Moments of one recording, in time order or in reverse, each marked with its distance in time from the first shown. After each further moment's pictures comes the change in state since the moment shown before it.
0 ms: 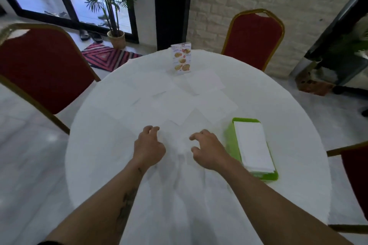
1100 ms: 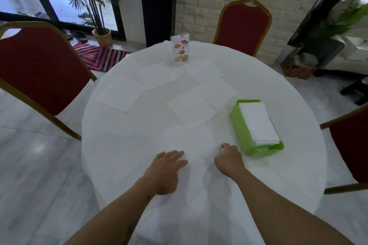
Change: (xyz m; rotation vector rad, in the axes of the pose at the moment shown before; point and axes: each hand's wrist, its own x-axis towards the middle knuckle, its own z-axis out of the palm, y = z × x) left_hand -0.086 -0.060 0.003 0.435 -0.413 0.634; right_hand -0.058 0.012 0.073 0.245 0.058 0.604
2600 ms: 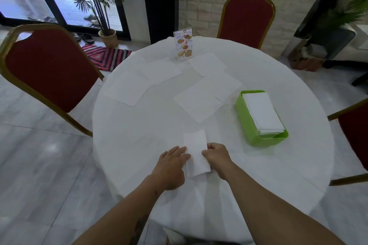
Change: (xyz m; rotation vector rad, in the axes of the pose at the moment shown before) left_hand -0.020 0.021 0.007 -0.128 0.019 -0.149; right_hand -0.036 -0.023 0.035 0.580 -0.130 0.041
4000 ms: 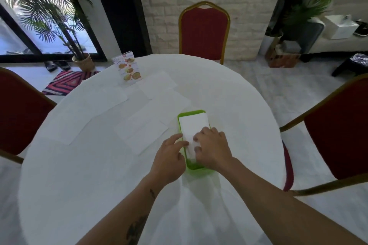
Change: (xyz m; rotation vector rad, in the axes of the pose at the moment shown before) left_hand 0.159 0.197 -0.025 -0.195 0.325 0.007; right_hand 0.085 -0.025 -0.224 -0.956 0.187 -0.640
